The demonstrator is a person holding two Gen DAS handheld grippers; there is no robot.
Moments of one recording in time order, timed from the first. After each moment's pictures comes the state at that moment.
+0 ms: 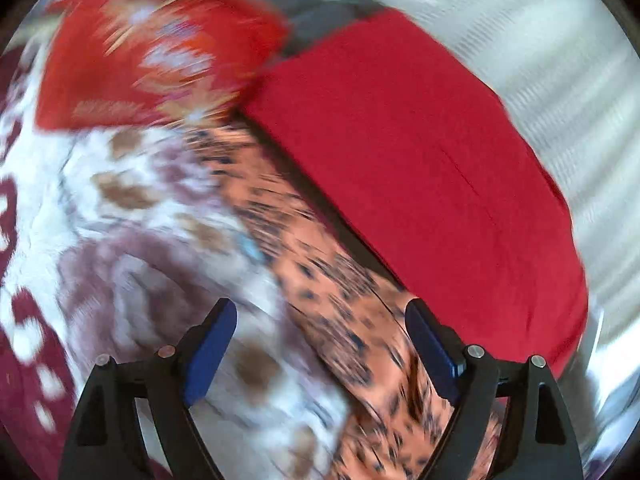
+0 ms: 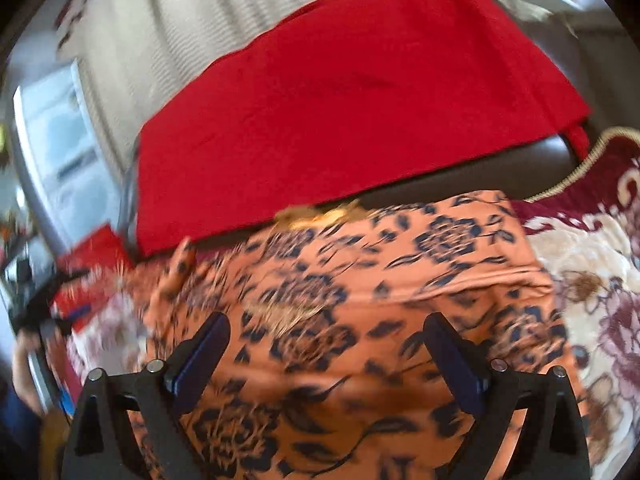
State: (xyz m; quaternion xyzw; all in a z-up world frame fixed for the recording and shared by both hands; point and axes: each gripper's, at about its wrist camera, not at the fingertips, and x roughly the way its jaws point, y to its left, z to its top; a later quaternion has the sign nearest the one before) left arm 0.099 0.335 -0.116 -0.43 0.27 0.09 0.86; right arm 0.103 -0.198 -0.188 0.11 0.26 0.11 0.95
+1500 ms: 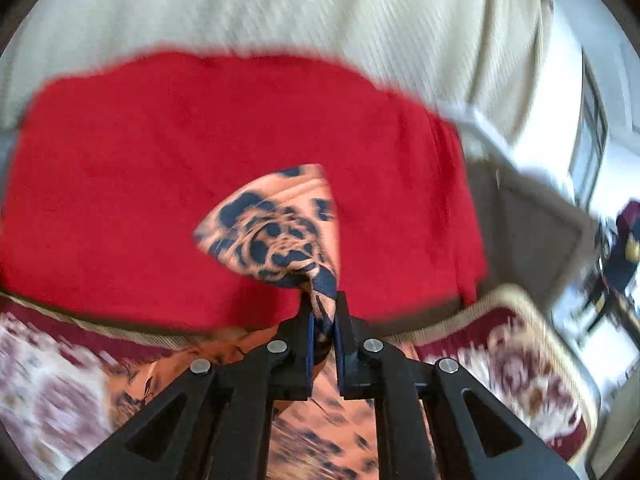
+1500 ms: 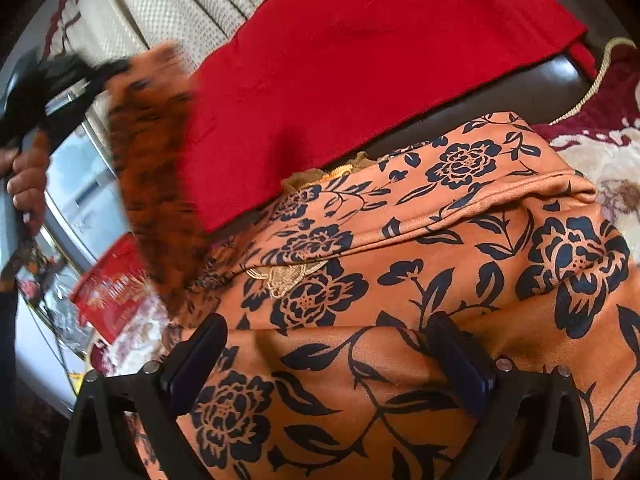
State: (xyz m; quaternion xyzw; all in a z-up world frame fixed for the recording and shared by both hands) left arm 0.208 -0.069 0.041 -0.06 0.28 -0.19 0.94; right arm 0.103 -0.221 -0.233 0.22 0.28 0.16 0.92
